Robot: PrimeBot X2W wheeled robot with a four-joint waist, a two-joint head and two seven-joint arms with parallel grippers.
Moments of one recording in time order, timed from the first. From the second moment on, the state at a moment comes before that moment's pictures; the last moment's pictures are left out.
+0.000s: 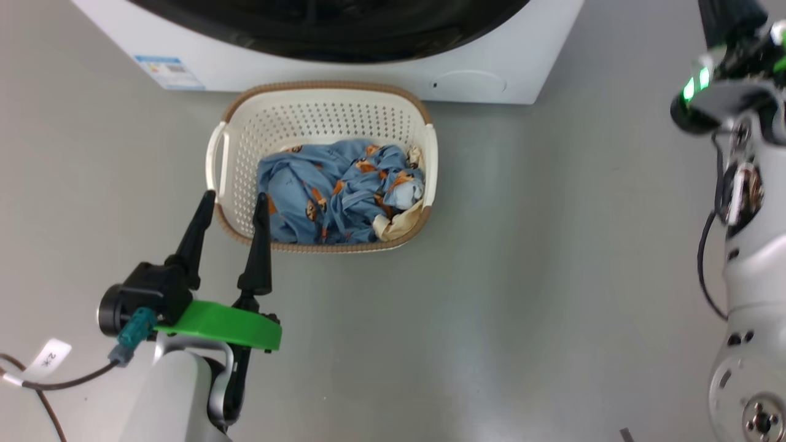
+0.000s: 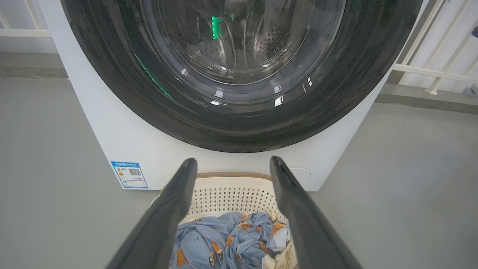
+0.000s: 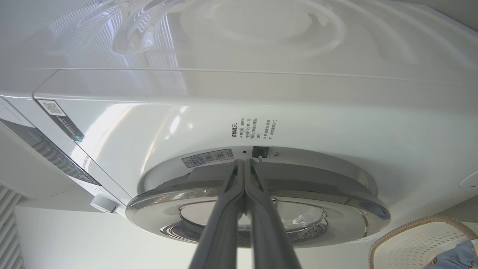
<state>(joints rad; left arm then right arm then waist) -0.39 0.03 -0.20 0.28 -0.26 -0.06 -0.25 -1.07 -0.11 -0.39 0.71 1.39 0.13 0.47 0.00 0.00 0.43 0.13</state>
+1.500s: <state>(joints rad) -0.46 0.03 -0.26 0.26 -0.30 -0.04 -0.25 -1.52 -0.18 -0.30 1.03 1.21 0.13 0.66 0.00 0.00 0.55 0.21</state>
